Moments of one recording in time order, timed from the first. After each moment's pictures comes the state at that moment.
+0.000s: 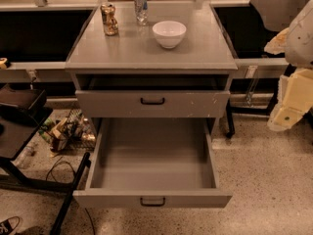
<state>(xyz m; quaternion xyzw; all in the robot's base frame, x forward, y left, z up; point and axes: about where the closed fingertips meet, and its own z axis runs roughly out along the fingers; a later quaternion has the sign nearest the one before) 0.438 -0.216 0.978 -0.60 0.78 -0.04 0.16</state>
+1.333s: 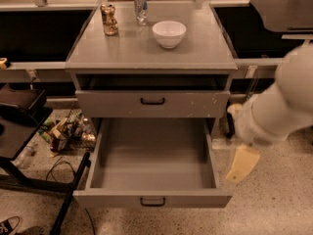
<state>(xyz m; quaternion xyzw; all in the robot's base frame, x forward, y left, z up) 0.434 -0.179 0.816 -0.61 0.77 -0.01 0.18</state>
